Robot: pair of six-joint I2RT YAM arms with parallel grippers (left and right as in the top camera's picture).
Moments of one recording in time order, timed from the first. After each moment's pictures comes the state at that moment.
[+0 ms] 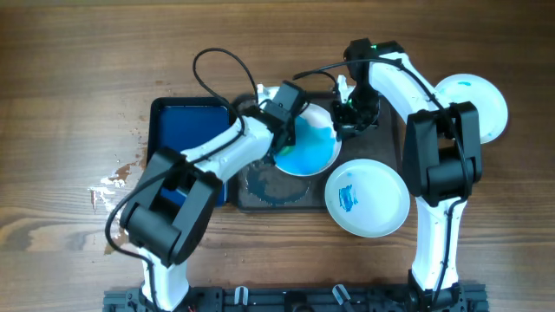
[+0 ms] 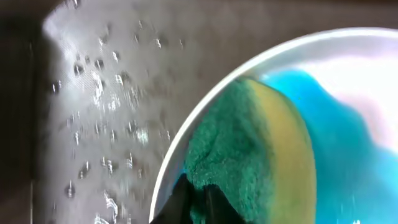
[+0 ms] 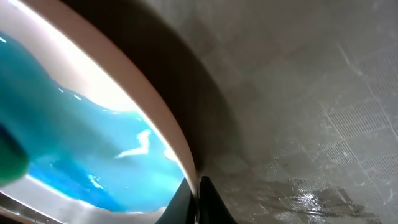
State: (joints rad) left arm -0.61 1.98 1.26 -0.52 -0.24 -0.60; right arm 0.23 2.29 1.75 -1.24 -0.28 0.11
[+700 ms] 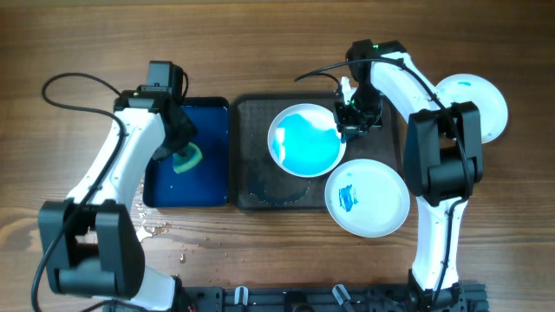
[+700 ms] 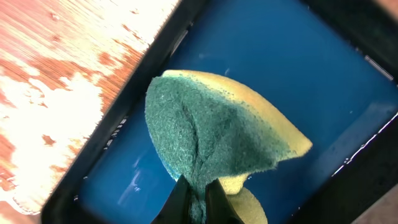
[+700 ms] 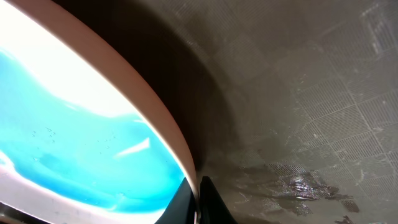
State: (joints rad) left arm -0.08 1.69 1.20 -0.92 -0.19 -0.70; right arm 0.22 2.29 1.75 -1.26 -0.25 0.11
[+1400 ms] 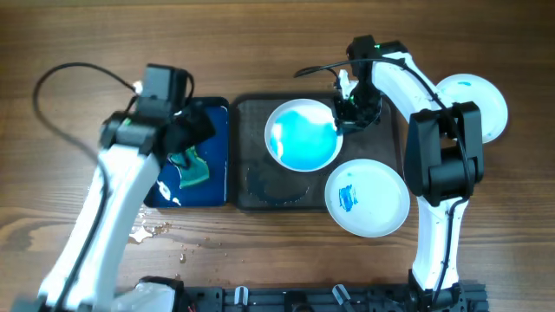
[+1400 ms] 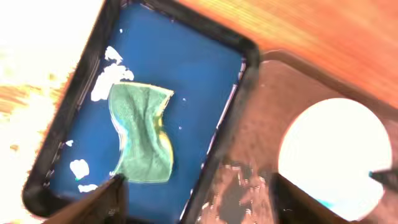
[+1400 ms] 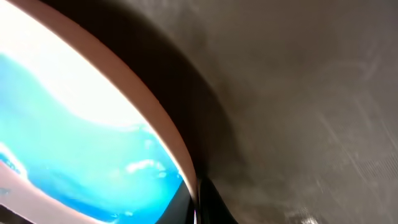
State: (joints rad) left arm -0.18 1.37 1.21 -0.96 -0.08 -0.61; right arm 0.22 2.29 1.75 -1.16 -0.29 0.09
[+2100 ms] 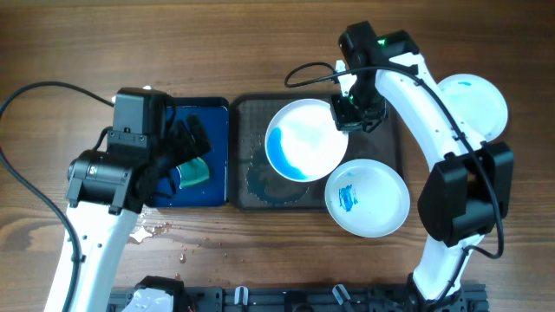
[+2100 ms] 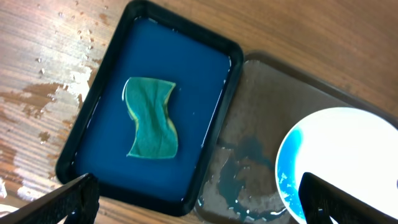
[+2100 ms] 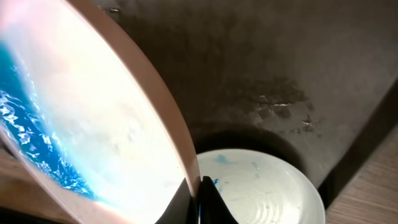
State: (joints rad) left arm -0.19 1.16 1.21 -1.06 -0.08 -0.58; right arm 0.32 2.00 1.74 -1.35 -0.13 0.12
